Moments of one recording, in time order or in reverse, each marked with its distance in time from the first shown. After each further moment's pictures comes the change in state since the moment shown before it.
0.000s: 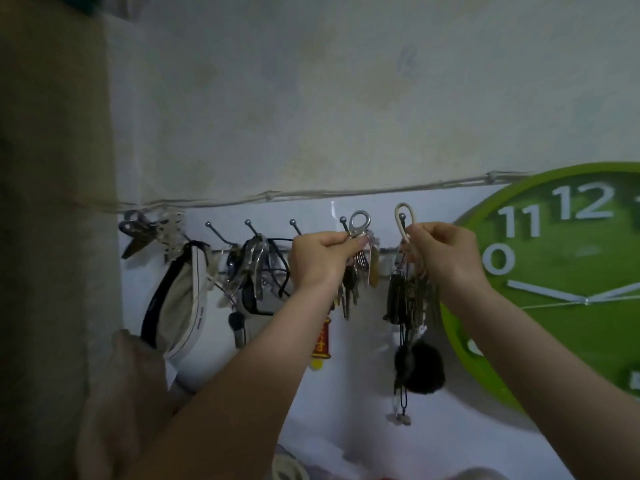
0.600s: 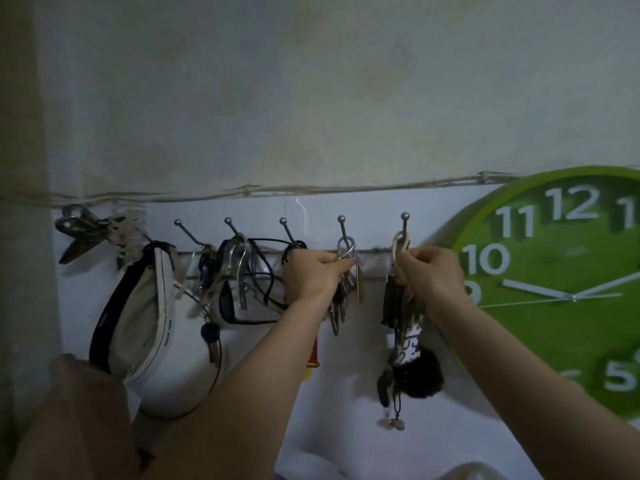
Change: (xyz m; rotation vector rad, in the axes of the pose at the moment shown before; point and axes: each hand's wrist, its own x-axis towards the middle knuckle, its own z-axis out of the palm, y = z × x) left_hand 0.038 -0.052 0.007 0.090 -0.094 -0.087; right_hand 0.008 0.036 0.025 -0.301 0.152 0.136
